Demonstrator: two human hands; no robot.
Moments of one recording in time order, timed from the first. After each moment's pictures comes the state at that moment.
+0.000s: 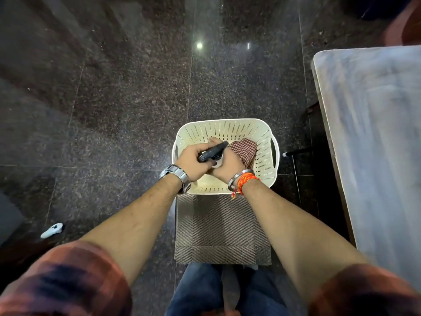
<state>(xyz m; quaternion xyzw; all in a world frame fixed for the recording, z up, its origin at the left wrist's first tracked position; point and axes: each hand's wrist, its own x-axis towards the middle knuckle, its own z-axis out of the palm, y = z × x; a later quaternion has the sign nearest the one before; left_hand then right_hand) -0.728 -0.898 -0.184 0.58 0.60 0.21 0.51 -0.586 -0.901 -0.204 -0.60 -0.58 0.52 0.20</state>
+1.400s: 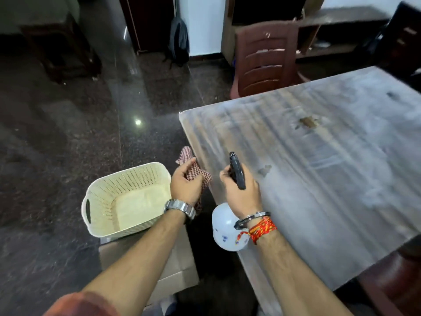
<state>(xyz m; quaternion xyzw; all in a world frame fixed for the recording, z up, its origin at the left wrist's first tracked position) -0.464 -0.984 -0.064 0.51 0.59 0.40 0.48 -0.354 -1.066 0.002 -0.75 -0.36 0.31 0.47</state>
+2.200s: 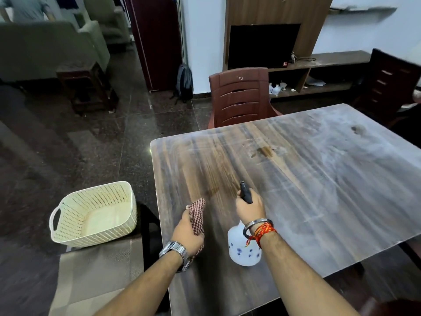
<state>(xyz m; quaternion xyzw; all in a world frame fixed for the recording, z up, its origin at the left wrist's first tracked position) -0.312 -1.127 -0.059 0.64 0.64 0.14 0.41 -0.129 -1.138 0.003 -0.78 -0.33 0.32 0.43</state>
